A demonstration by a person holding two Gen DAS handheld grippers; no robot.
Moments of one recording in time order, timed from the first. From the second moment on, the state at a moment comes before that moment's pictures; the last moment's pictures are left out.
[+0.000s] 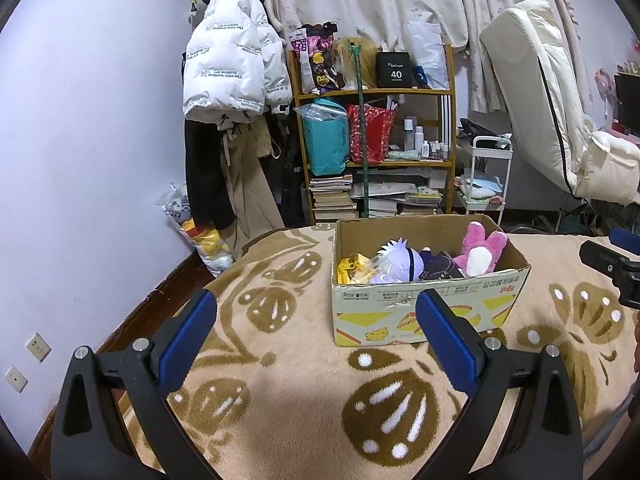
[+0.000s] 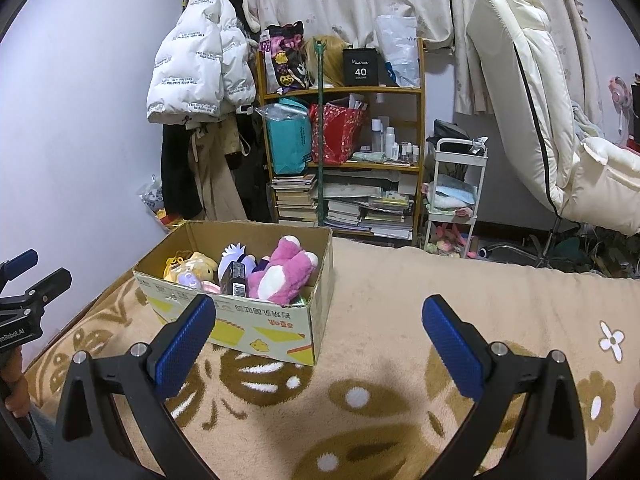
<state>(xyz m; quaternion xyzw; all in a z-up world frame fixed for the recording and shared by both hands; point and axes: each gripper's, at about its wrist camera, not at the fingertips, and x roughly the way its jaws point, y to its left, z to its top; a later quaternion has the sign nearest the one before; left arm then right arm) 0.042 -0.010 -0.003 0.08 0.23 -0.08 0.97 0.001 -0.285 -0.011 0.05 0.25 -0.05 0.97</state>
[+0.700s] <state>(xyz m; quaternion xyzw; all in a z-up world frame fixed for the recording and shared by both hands) 0.039 -0.010 -0.005 0.08 0.23 -0.07 0.97 0.001 -0.289 -0.014 0.05 0.25 -0.05 0.96</state>
